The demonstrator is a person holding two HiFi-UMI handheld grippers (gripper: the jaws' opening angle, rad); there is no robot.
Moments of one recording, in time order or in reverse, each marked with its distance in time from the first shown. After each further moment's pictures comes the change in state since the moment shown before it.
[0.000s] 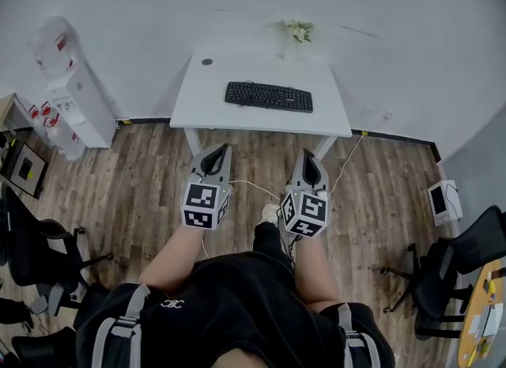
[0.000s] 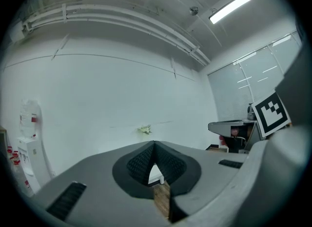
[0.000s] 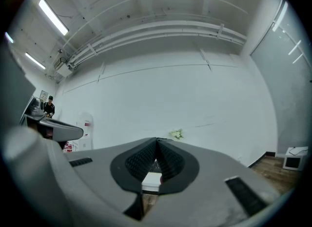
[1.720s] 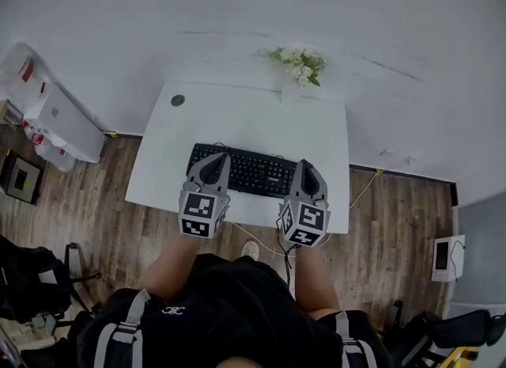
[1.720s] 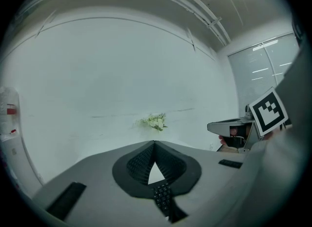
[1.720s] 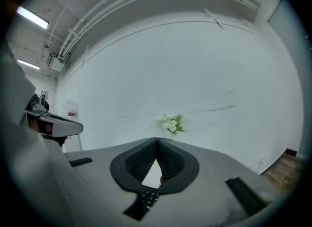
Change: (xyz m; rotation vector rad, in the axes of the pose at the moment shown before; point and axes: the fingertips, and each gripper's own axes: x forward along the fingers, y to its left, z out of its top) left arm 0.501 0.097 -0.027 -0.030 0.170 0.068; right arm 0.491 -0.189 -0.078 0.027 0.197 0.101
